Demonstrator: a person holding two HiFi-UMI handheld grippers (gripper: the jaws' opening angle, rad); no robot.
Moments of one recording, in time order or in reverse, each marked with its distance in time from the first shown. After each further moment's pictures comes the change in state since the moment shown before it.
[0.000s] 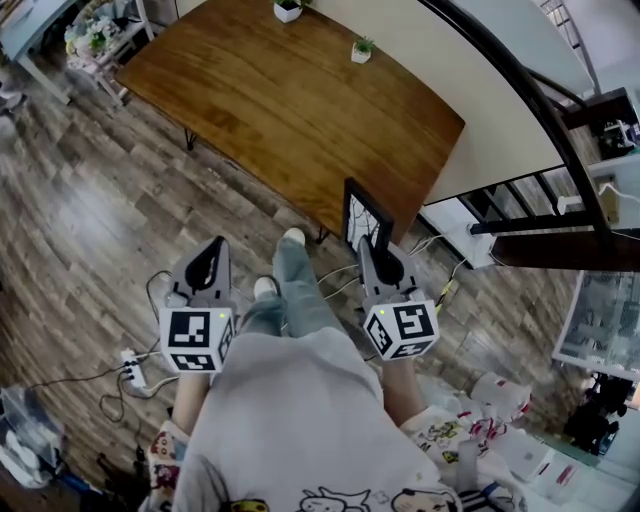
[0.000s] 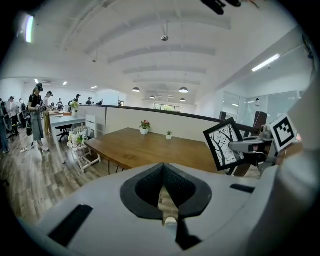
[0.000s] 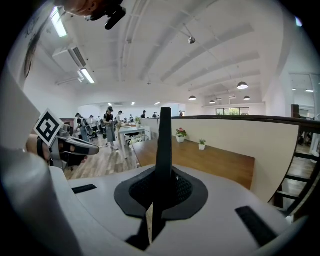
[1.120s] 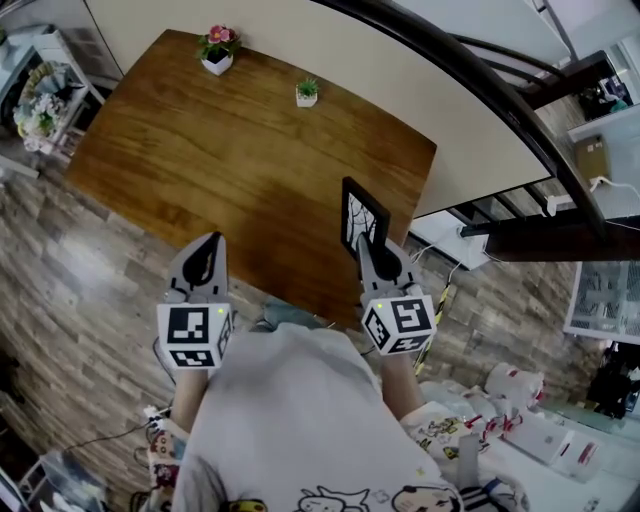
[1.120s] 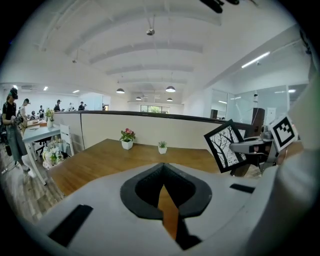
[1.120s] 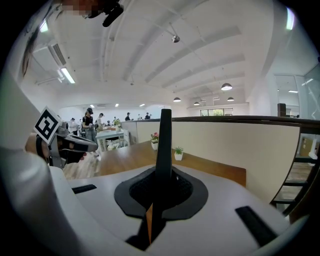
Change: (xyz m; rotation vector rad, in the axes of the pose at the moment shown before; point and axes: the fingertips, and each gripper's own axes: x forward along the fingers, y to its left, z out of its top) left arm 0.203 -0.012 0.118 0.119 -0.012 -0.132; right arm 0.112 -0.152 0.053 0.067 -0.020 -0.170
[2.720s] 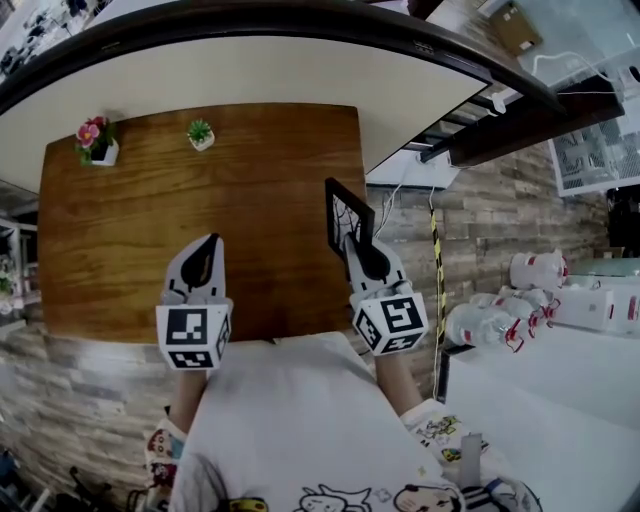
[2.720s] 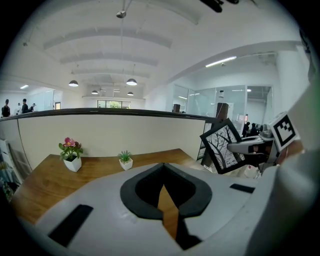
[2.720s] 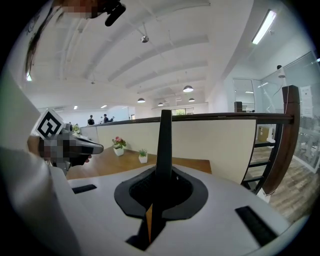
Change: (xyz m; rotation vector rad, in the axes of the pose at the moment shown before) left arm 0.148 -0.064 0.057 0.214 0.065 -0.454; right arm -0.008 -0.073 -0.002 0.187 -0.004 -0.418
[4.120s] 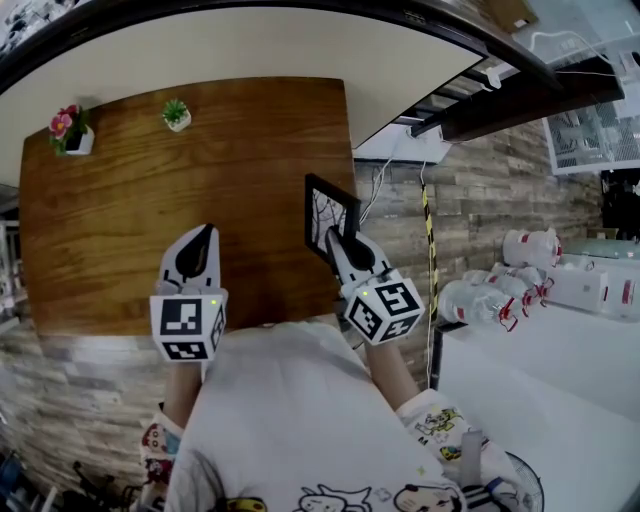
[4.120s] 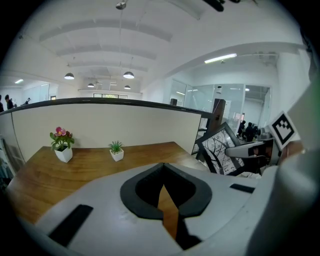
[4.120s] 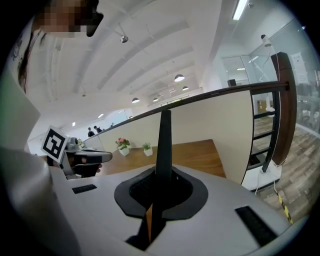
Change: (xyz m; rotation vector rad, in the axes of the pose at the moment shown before) left arm 0.018 -0.026 -0.024 -0.014 0.057 -0.055; right arm -0.005 -0.002 -0.043 0.222 0.081 0.064
